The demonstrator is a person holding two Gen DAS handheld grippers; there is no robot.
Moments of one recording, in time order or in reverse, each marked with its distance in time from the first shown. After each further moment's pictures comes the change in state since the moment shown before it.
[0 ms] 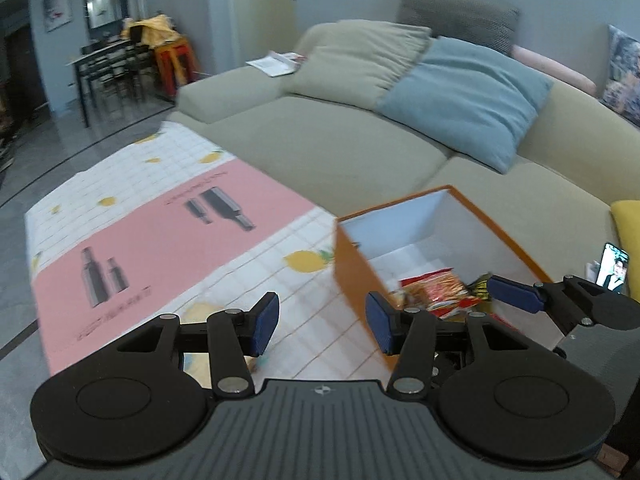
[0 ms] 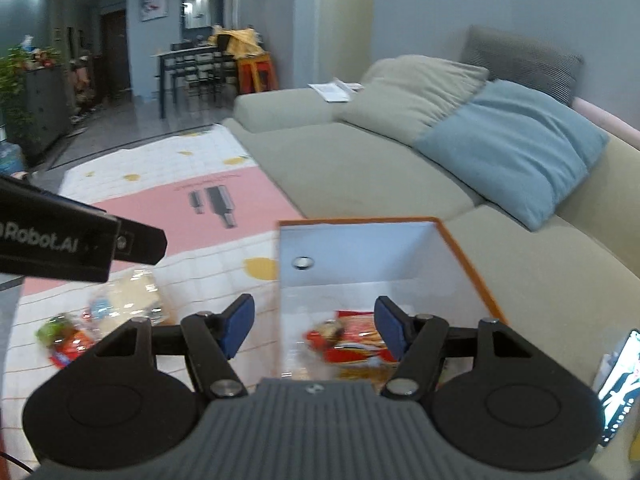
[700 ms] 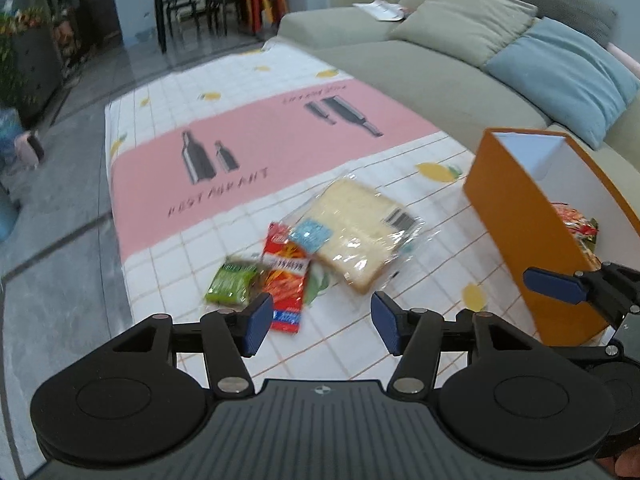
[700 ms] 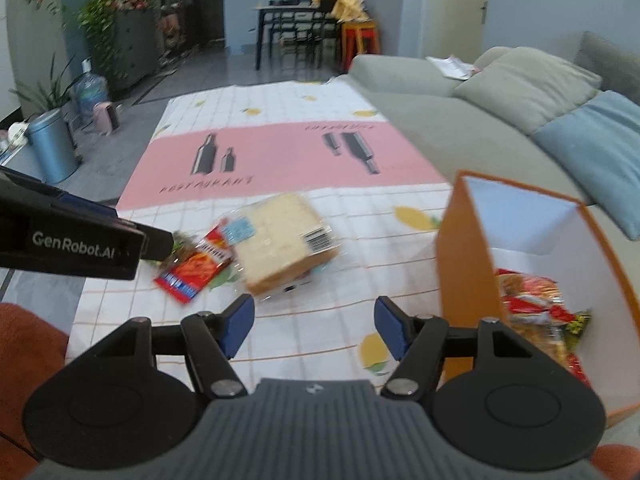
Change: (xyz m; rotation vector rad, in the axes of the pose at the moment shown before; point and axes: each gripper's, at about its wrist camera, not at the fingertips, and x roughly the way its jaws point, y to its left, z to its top) left arm 0.003 0.119 -0.097 -0.184 0.137 0.142; right arm 0.013 0.117 -0.049 -0.170 0.128 0.222
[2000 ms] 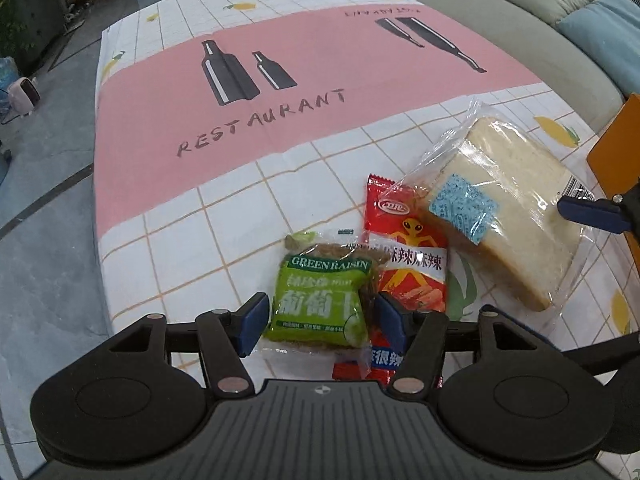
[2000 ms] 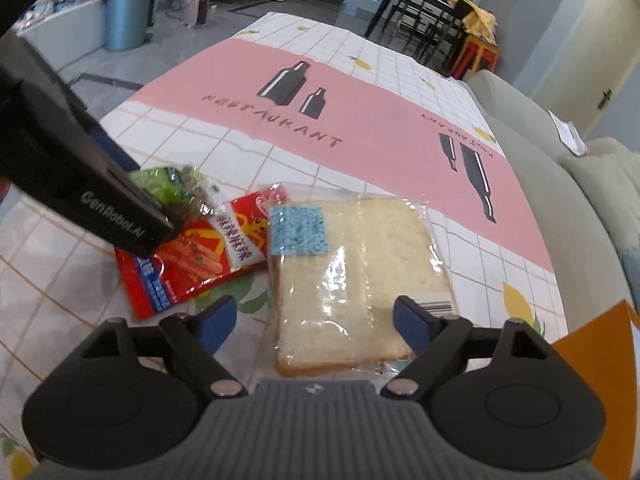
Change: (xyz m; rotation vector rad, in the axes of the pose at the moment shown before) left arm 0.147 0.087 0.006 -0.042 0.167 0.013; right arm 0.162 0.068 0.026 -0.493 0.073 0.027
